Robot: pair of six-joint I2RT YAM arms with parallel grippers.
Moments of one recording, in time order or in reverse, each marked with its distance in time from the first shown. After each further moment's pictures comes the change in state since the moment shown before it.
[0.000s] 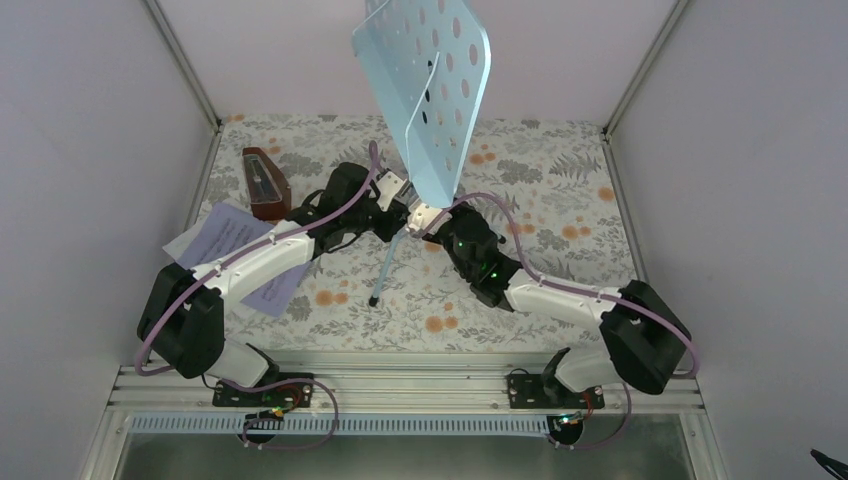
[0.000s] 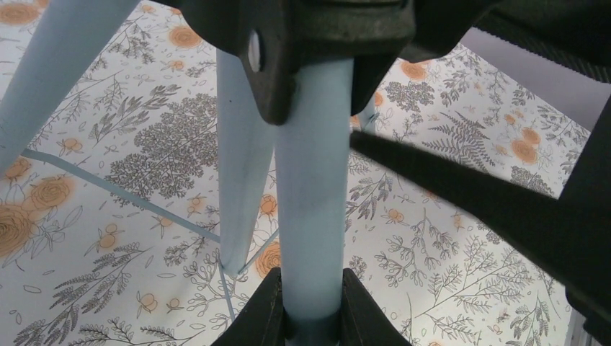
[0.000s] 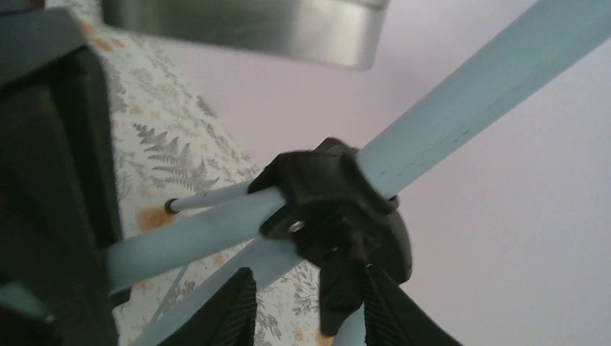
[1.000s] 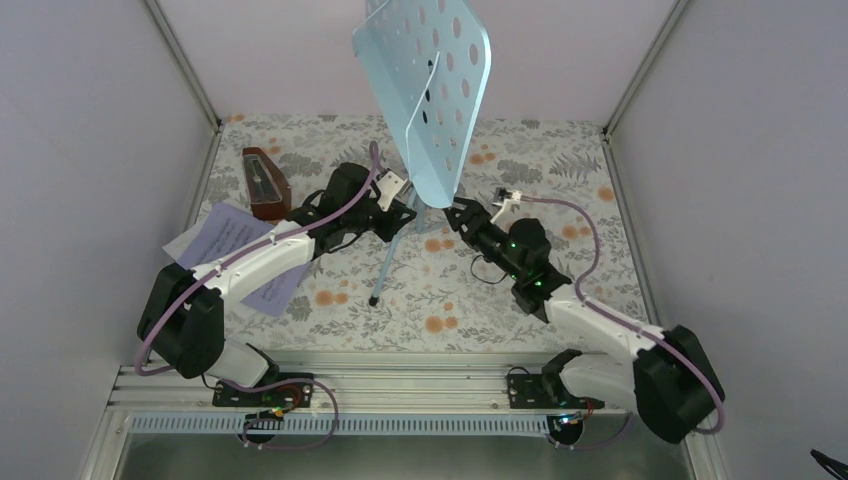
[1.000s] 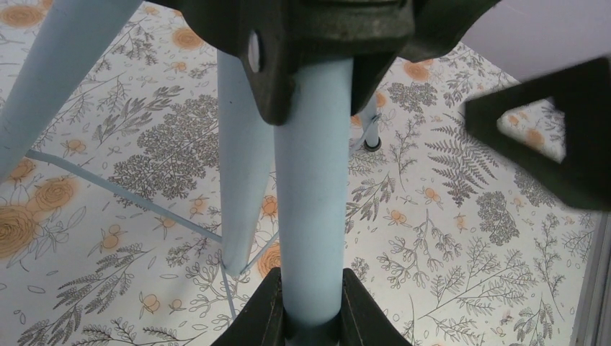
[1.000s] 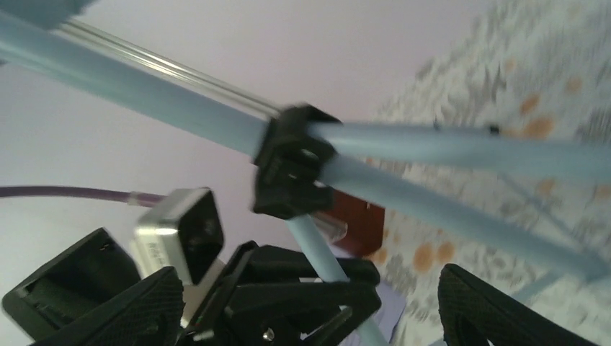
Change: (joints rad) left arm -0.001 0.000 0.002 0.001 -0.013 0.000; right arm -0.271 -0.314 -0.215 -0.052 -0.598 1.806
